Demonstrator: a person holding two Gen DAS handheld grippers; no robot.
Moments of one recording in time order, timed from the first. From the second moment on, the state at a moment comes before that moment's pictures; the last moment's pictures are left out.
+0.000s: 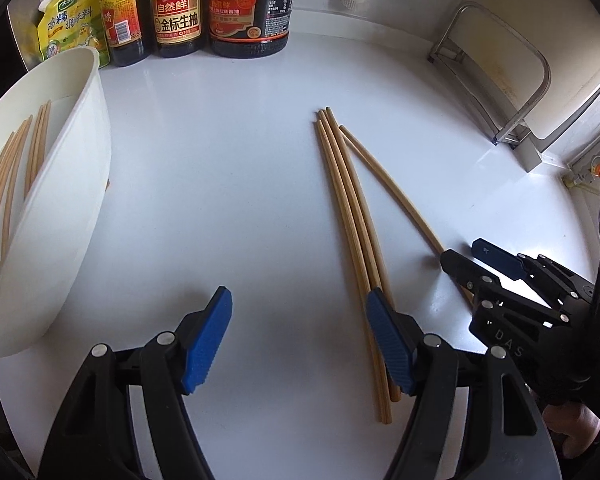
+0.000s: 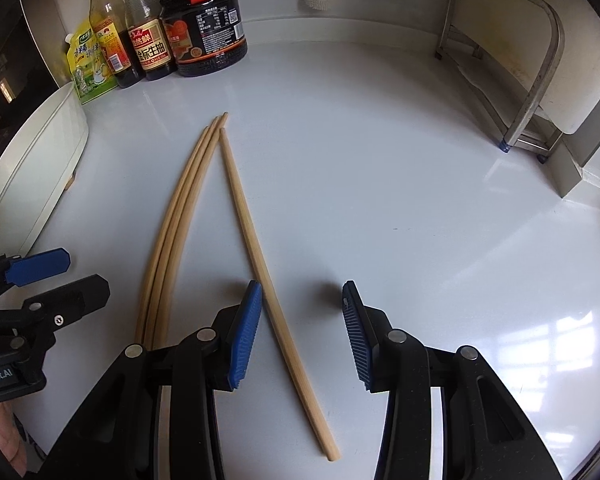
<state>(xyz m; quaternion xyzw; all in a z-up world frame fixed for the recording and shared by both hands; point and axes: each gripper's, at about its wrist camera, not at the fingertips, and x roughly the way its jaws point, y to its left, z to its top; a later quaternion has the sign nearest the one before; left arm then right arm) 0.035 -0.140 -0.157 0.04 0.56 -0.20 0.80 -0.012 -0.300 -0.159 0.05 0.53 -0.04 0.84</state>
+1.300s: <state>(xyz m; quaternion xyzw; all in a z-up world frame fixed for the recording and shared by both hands) 0.044 -0.162 -0.174 0.09 0.55 -0.14 0.82 -0.010 -0.315 -0.159 0.04 0.52 -0.04 0.85</state>
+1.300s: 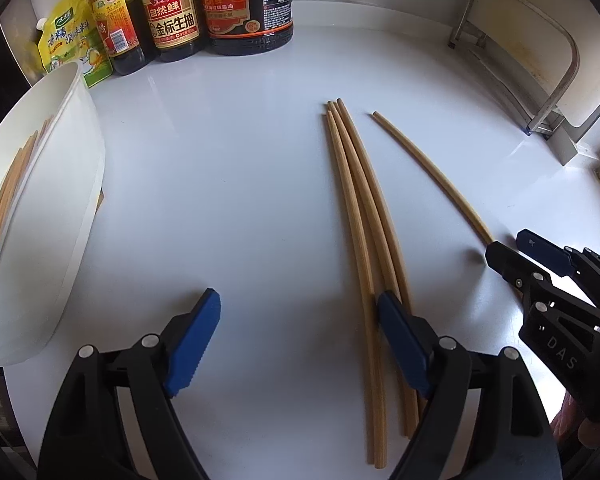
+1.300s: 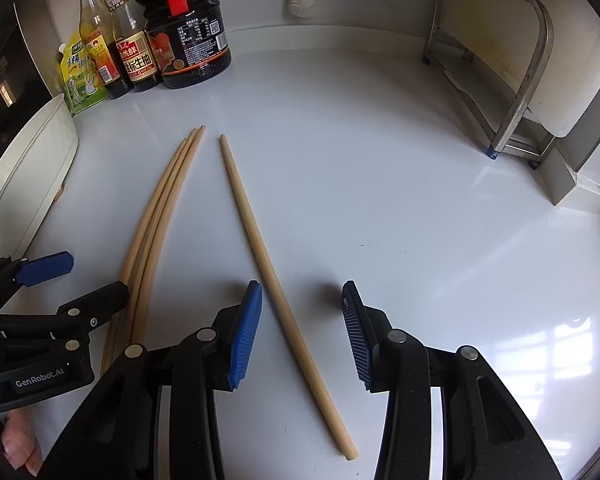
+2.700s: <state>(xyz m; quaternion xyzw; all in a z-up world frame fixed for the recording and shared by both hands) 0.046 -0.126 -0.088 0.07 0.49 -0.20 0.84 -0.008 -0.278 -0.088 0.09 0.49 0.00 0.87</state>
